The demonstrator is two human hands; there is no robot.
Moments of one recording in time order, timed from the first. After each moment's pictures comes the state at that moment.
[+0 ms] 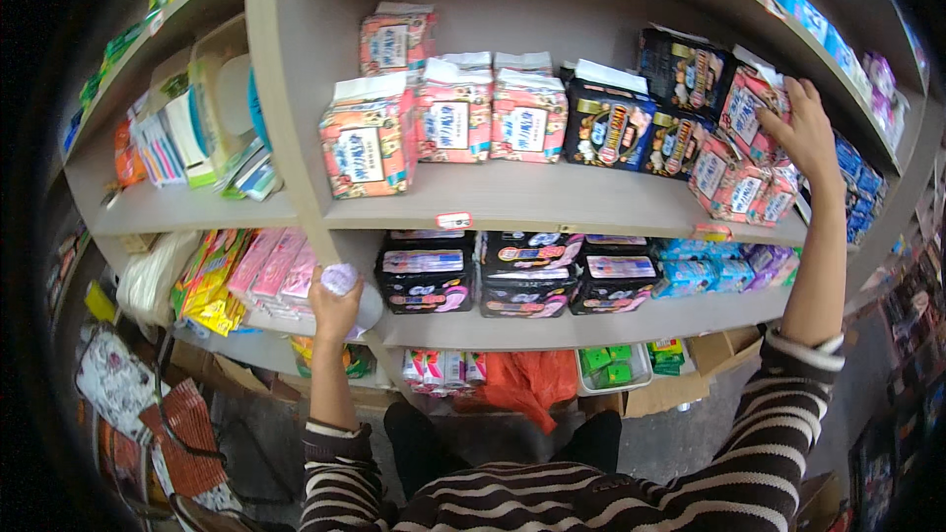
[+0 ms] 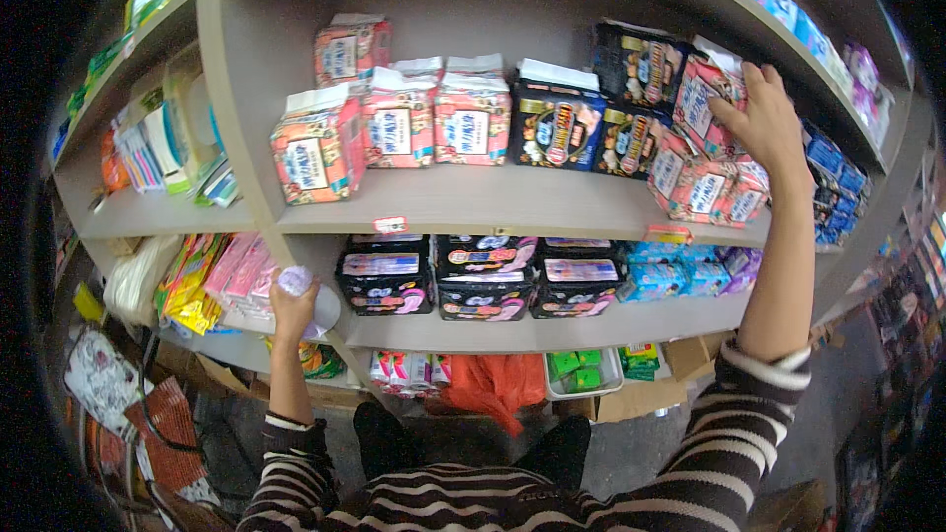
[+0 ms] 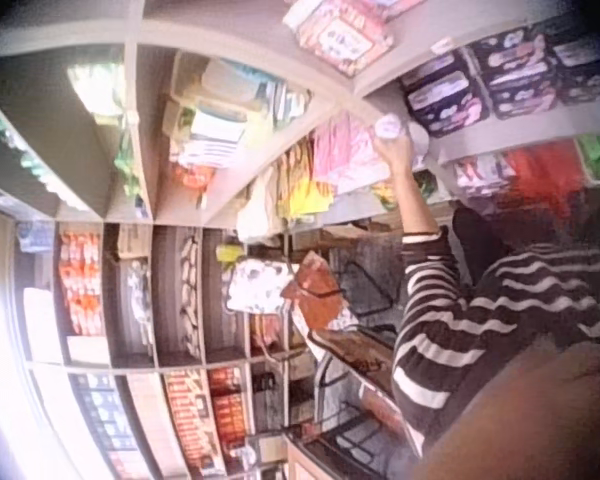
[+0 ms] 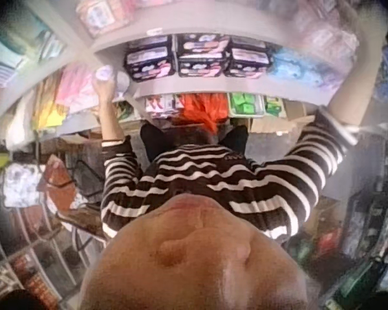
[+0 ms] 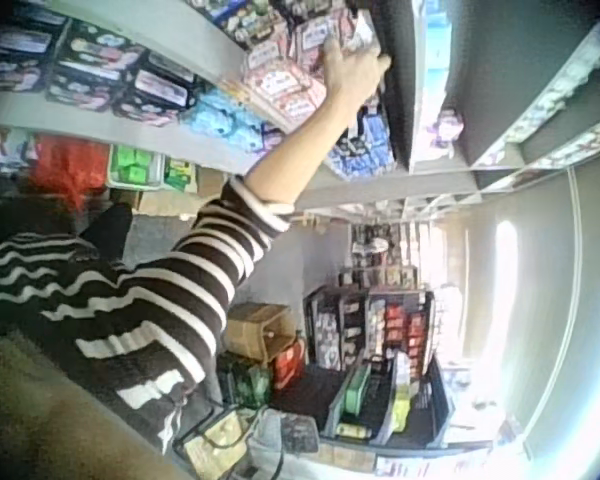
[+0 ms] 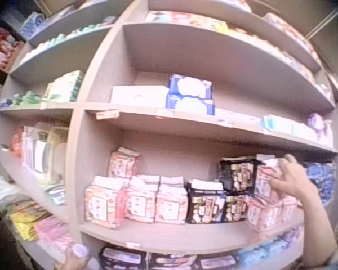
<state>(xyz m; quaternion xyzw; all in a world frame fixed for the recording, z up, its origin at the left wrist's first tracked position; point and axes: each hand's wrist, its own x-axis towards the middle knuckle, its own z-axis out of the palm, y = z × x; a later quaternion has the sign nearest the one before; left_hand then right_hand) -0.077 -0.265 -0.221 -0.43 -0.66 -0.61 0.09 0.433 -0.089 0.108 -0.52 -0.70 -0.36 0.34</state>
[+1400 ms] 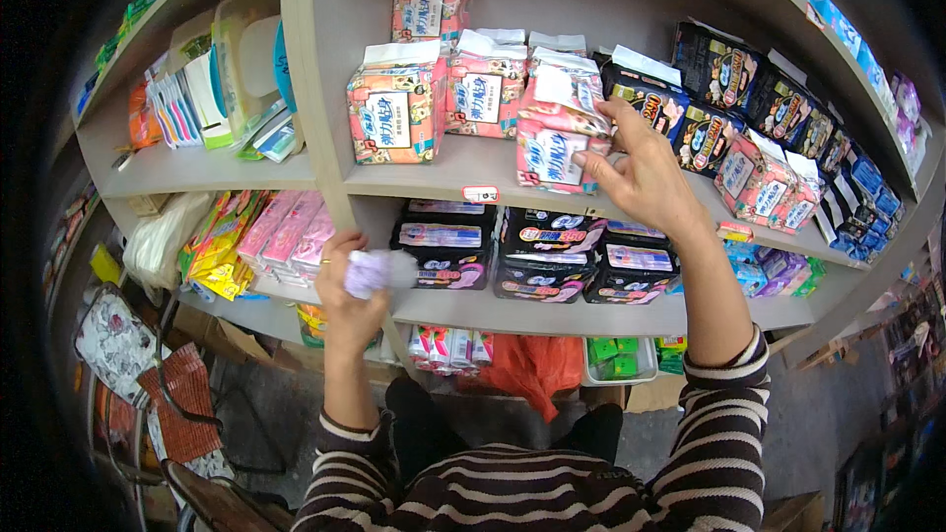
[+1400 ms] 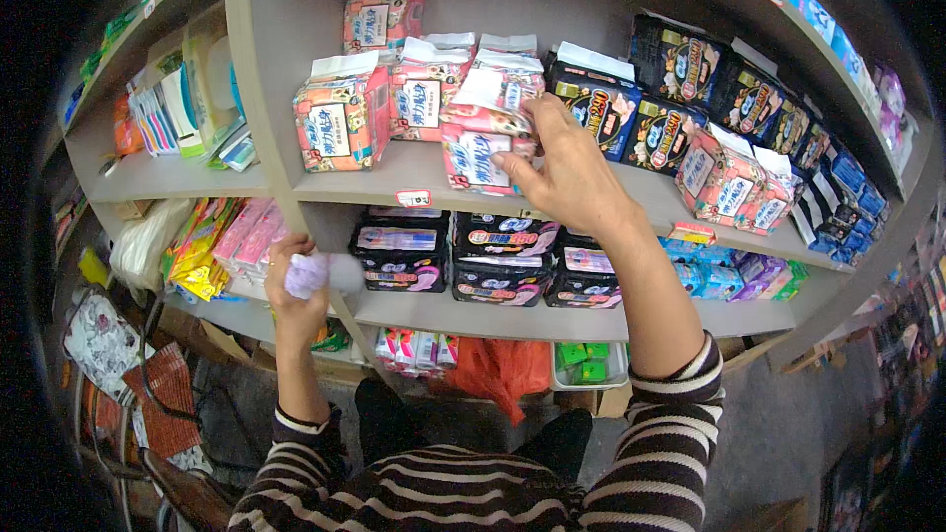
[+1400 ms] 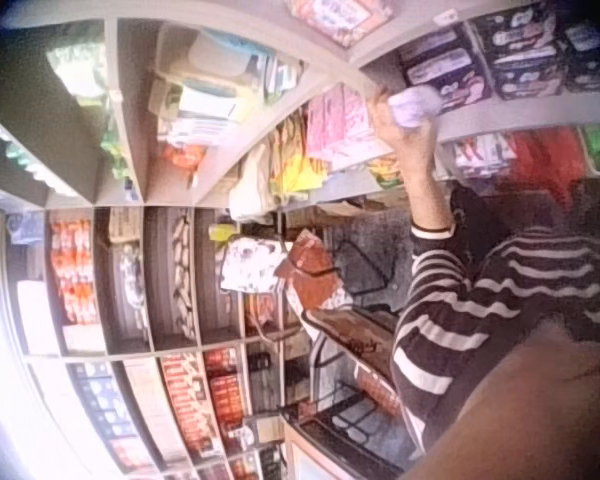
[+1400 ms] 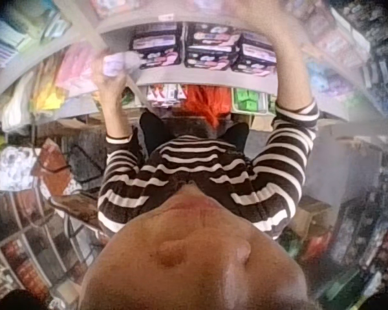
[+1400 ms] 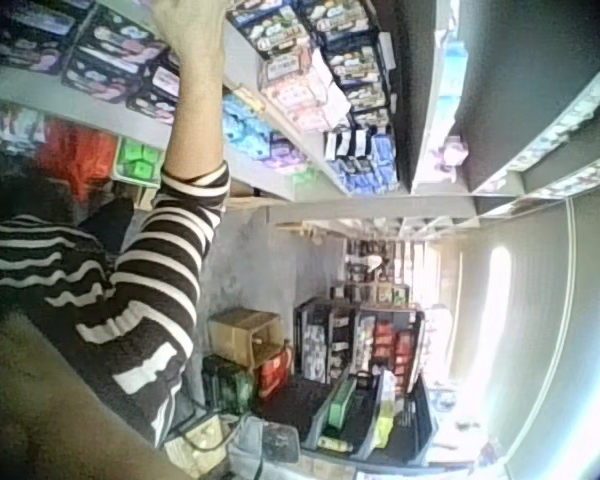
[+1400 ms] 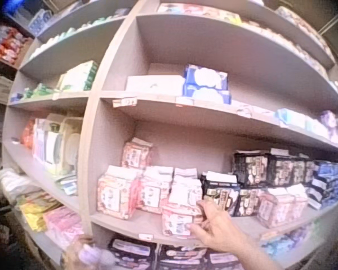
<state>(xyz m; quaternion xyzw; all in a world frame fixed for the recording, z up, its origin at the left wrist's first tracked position) -0.009 -0.308 -0.156 -0.54 -0.57 -0.56 0.26 0.256 -0.132 -0.005 -0.12 -0.89 -0.02 0.45</state>
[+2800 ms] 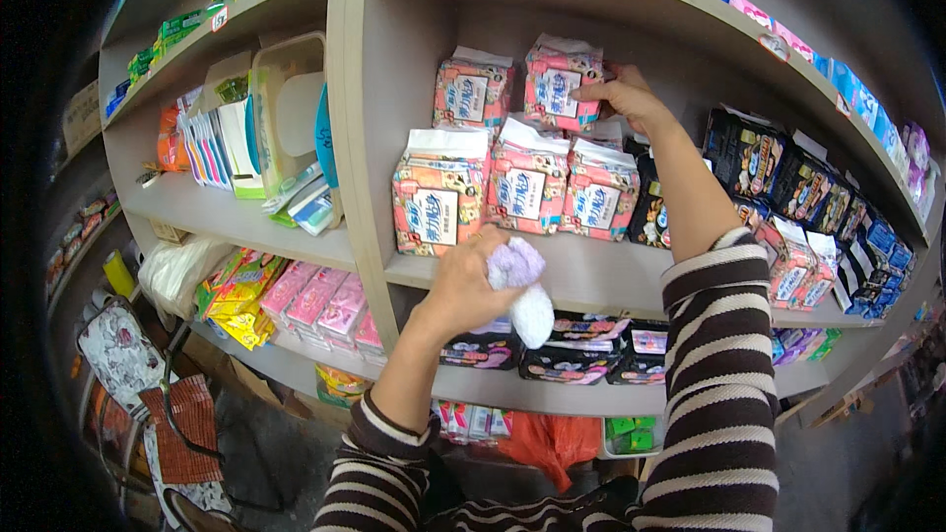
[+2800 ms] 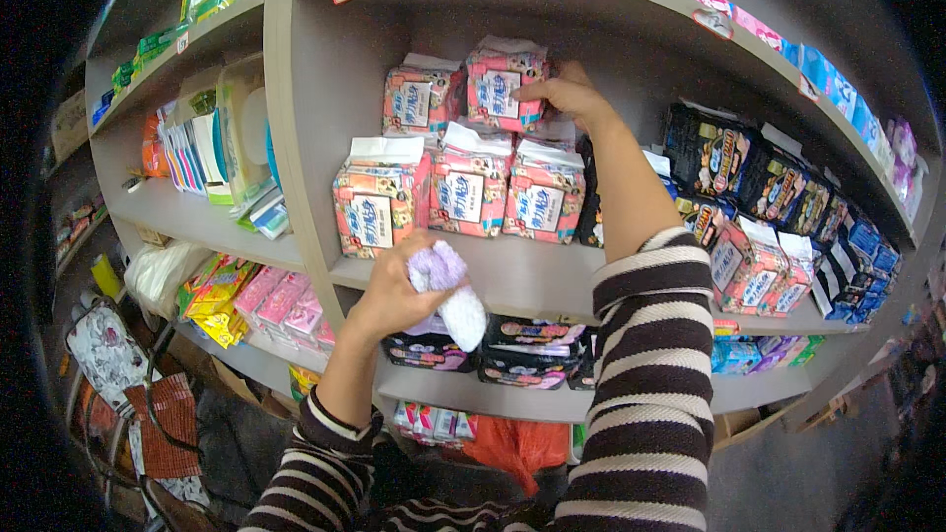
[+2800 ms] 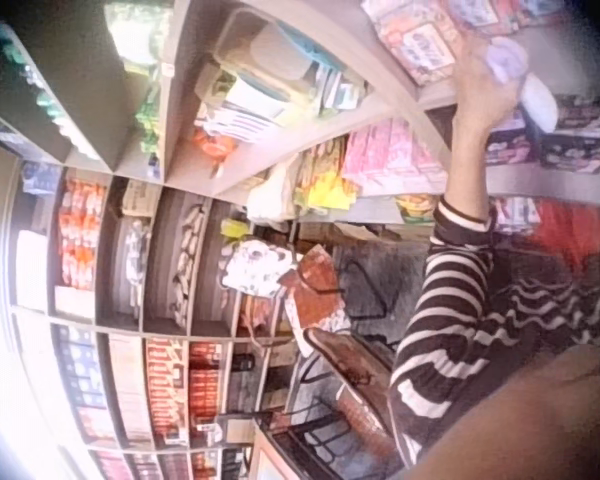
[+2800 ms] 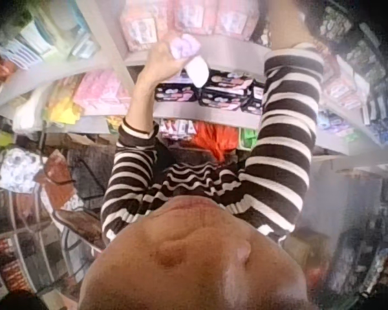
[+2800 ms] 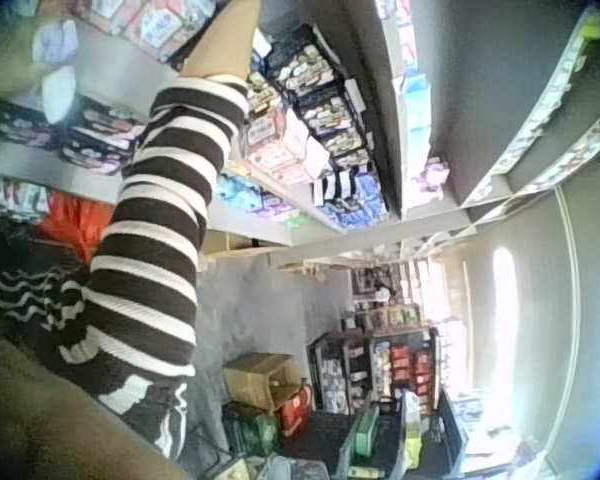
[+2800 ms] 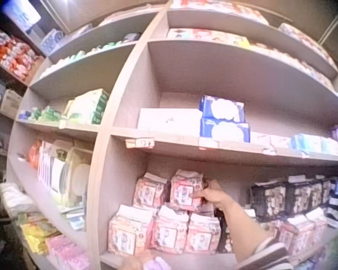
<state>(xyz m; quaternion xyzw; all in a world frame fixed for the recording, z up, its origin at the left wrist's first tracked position) 0.014 -0.211 -0.068 -0.68 -0.48 -0.55 0.09 0.138 0.030 0.116 -0.19 -0.82 0.35 0.42</state>
